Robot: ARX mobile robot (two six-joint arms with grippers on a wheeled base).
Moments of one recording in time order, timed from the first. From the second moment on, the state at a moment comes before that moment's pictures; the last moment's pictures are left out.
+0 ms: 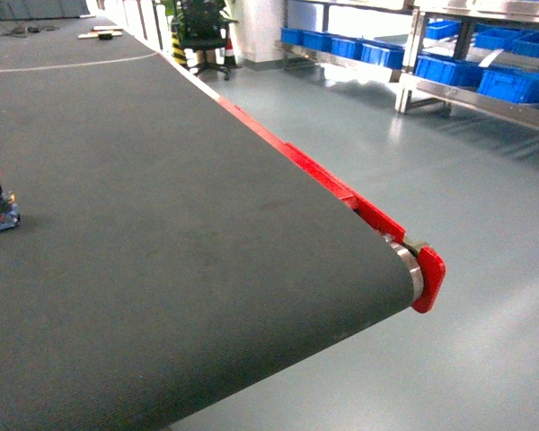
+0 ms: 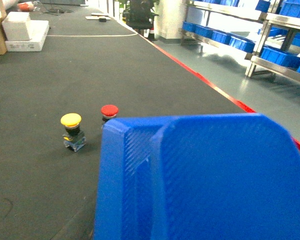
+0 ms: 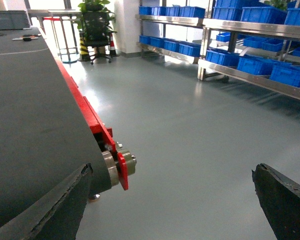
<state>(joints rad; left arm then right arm) -0.01 0.16 0.21 -0.13 -0.10 -0.08 0.00 0.01 0.01 0.00 0.00 0.00</state>
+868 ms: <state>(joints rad) -0.01 0.16 0.21 -0.13 -0.10 -0.08 0.00 0.01 0.01 0.00 0.00 0.00</state>
